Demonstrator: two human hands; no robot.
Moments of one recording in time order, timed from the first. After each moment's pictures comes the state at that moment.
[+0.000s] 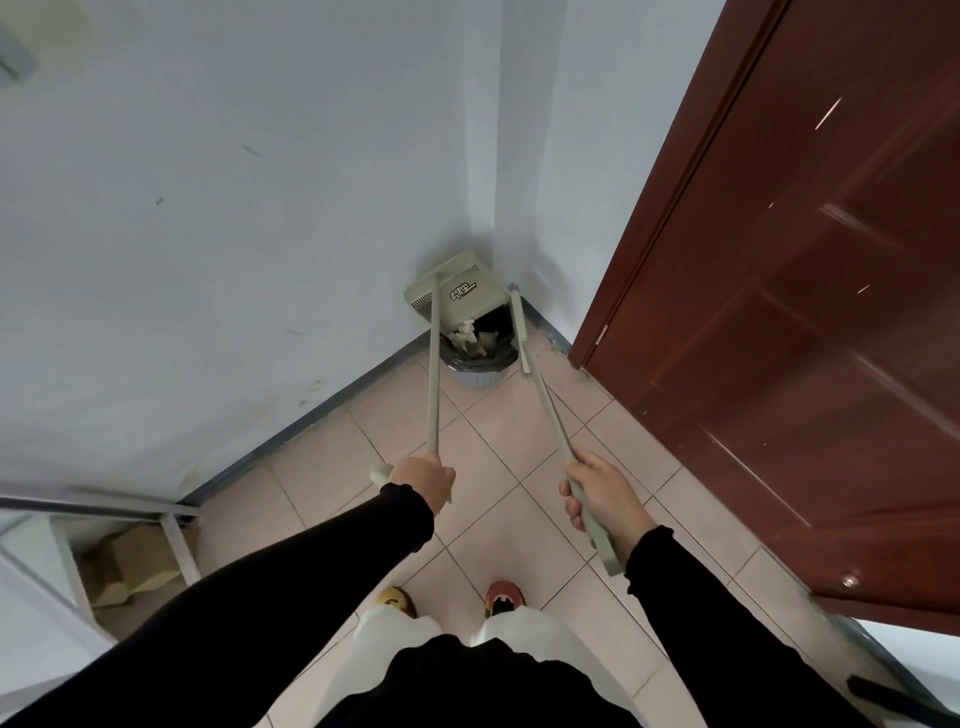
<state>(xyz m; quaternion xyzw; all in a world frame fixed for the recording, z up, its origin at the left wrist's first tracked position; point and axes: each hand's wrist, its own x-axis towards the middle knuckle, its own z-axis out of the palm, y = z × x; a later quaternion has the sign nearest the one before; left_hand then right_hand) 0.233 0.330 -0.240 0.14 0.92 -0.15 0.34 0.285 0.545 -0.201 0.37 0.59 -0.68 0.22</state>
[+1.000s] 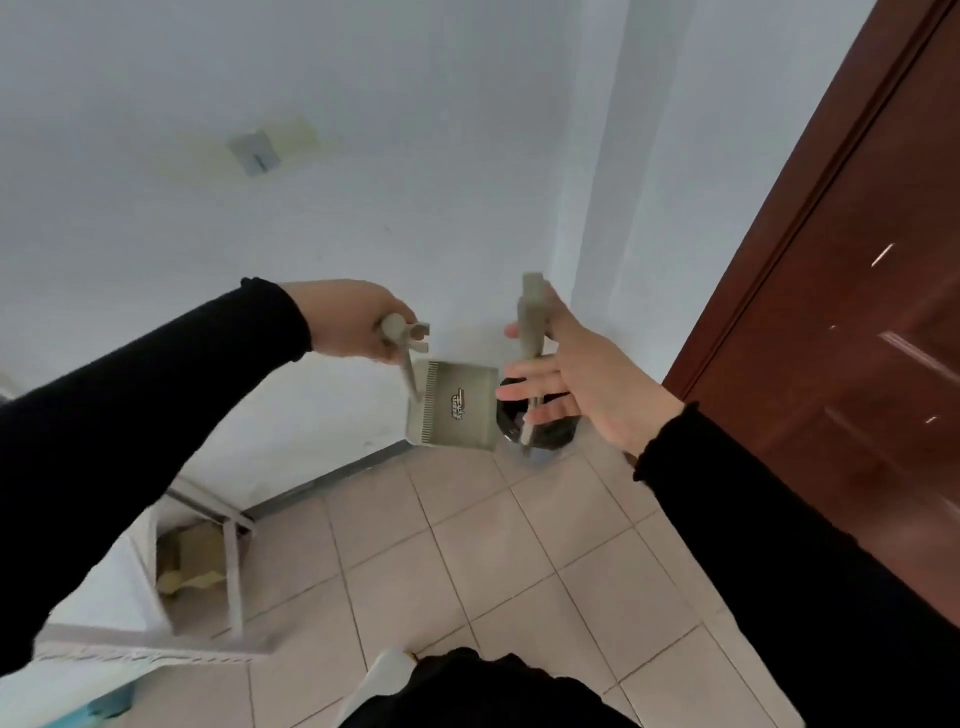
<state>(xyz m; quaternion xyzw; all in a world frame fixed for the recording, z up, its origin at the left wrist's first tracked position) 0.163 0.207 0.047 0.16 0.96 0.02 0.21 0.211 0.475 0.020 0.02 0.69 -0.67 0.27</state>
